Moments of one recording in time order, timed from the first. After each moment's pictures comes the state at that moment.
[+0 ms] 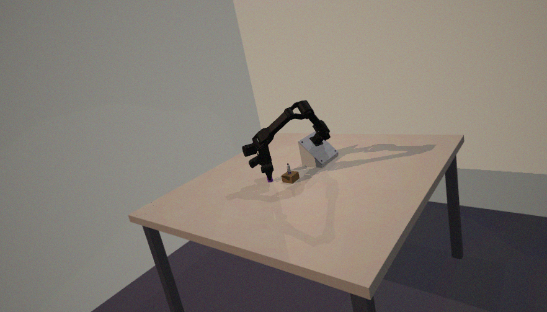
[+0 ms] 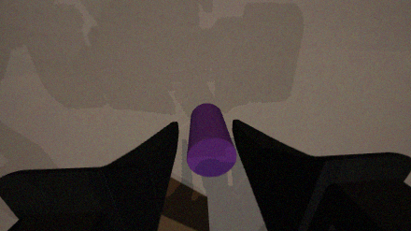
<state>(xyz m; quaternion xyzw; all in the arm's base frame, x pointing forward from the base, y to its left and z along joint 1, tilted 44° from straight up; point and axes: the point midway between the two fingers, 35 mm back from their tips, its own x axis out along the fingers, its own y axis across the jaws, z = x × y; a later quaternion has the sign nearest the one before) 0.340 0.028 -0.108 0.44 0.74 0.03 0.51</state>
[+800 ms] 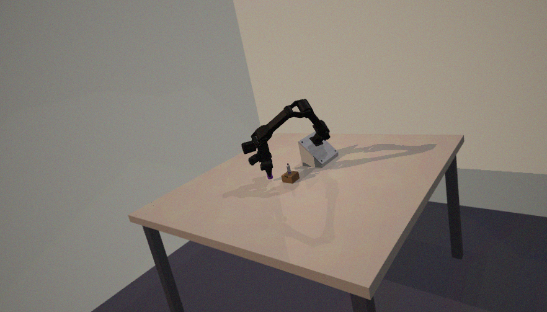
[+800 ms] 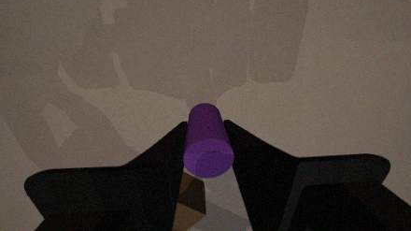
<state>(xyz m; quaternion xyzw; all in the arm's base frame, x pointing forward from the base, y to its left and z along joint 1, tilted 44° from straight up) 0.336 0.016 -0.099 0.44 0.75 0.02 0.49</state>
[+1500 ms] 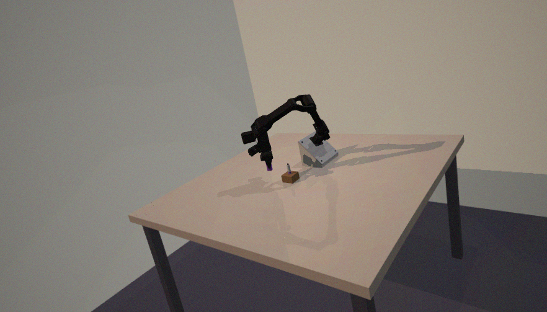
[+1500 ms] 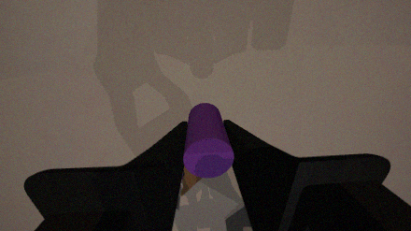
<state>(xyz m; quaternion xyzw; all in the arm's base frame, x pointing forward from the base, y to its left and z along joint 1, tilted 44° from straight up) 0.342 -0.009 -0.053 0.44 0.74 0.03 0.50</state>
